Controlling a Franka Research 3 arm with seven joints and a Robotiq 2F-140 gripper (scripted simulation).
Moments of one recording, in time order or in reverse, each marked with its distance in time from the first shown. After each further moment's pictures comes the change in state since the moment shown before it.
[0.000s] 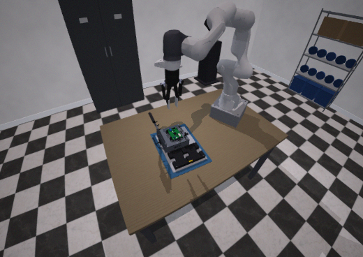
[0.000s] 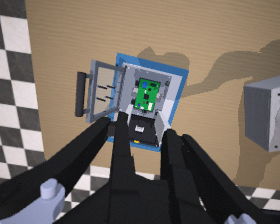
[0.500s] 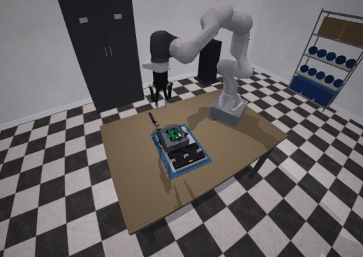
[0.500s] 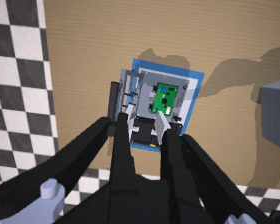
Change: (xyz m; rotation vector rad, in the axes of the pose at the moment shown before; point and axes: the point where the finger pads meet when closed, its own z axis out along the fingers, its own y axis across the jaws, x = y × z) arm 0.001 -0.067 -0.001 0.012 0.009 0.034
